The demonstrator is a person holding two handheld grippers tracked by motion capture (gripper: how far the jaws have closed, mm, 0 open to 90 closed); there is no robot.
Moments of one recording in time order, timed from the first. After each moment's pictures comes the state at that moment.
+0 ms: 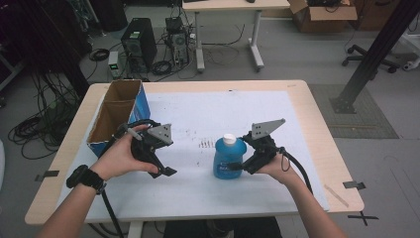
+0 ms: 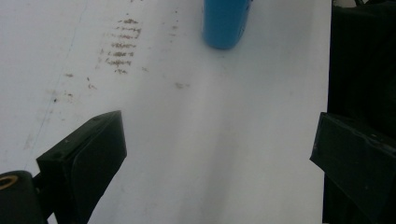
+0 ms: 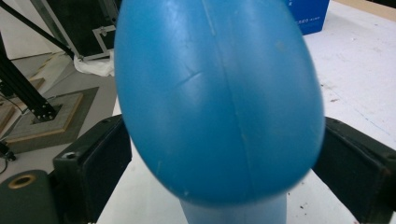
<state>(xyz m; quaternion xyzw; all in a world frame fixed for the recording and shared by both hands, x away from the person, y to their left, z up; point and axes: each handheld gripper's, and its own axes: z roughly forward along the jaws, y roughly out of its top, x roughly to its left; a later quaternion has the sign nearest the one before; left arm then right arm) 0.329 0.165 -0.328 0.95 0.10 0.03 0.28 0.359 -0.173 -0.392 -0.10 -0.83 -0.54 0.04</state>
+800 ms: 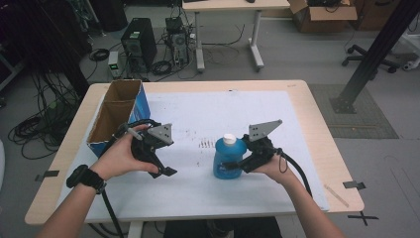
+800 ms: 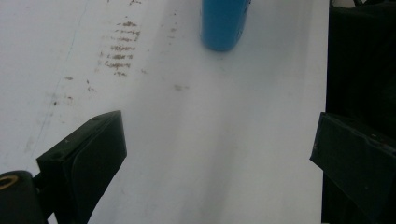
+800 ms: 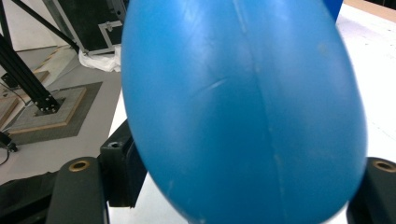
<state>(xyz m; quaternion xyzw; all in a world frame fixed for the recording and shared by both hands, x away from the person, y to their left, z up) 0.328 0.164 -0.326 0.95 0.10 0.03 0.28 0.358 -0.167 -0.394 -0.08 -0.84 -0.54 0.04</state>
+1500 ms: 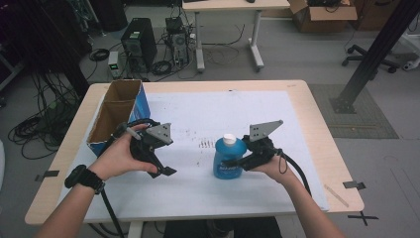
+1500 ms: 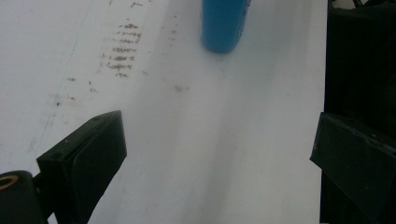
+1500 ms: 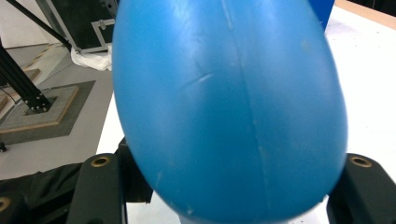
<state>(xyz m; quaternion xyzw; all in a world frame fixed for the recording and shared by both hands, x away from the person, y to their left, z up) 0.327 0.166 -0.323 0.95 0.10 0.04 0.28 0.358 -0.169 -0.394 -0.08 -0.84 -0.54 0.02</state>
